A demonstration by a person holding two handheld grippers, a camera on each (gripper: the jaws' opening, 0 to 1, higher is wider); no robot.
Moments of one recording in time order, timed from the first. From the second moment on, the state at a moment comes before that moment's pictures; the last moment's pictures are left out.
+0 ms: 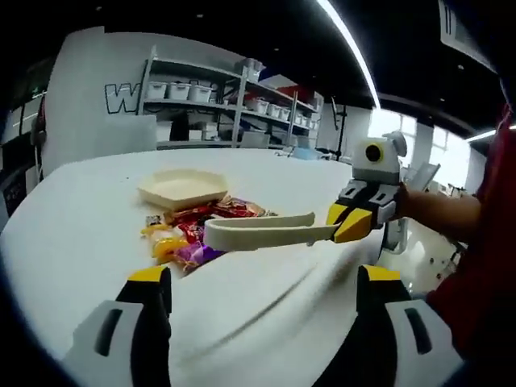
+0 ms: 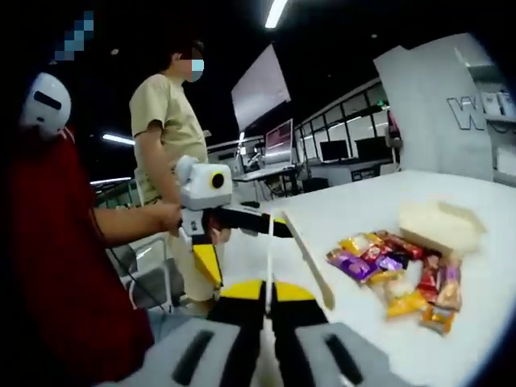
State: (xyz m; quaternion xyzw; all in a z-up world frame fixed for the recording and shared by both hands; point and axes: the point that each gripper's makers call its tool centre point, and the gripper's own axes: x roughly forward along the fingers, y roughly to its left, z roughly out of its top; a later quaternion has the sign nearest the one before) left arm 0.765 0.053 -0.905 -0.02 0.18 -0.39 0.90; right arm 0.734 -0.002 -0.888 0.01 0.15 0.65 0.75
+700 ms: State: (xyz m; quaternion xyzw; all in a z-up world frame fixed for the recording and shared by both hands) left arm 0.754 0.014 -0.857 -0.14 0.13 -0.47 0.86; right arm 0.704 0.008 -0.851 0.10 0.15 0.70 0.69
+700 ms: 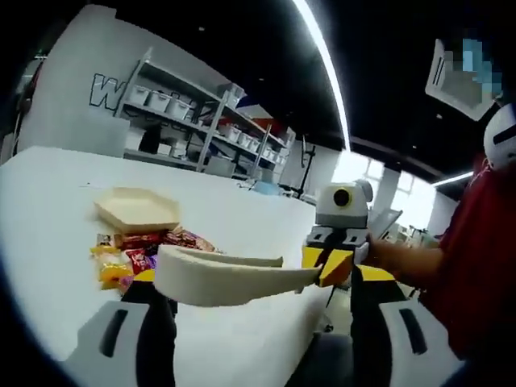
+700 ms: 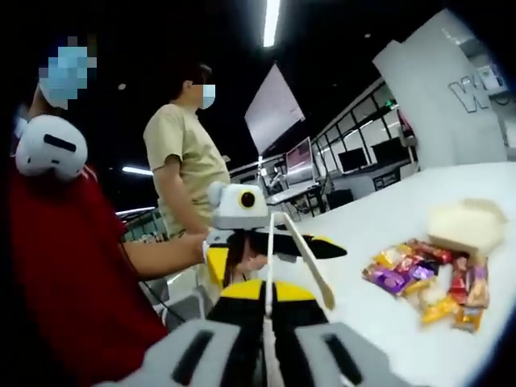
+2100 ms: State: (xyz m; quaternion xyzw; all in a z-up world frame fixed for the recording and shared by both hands) left arm 0.719 -0.006 -0.791 -0.22 0.04 -0.58 0.79; right arm 0.674 0.018 -0.805 0.15 0.13 0.75 0.63
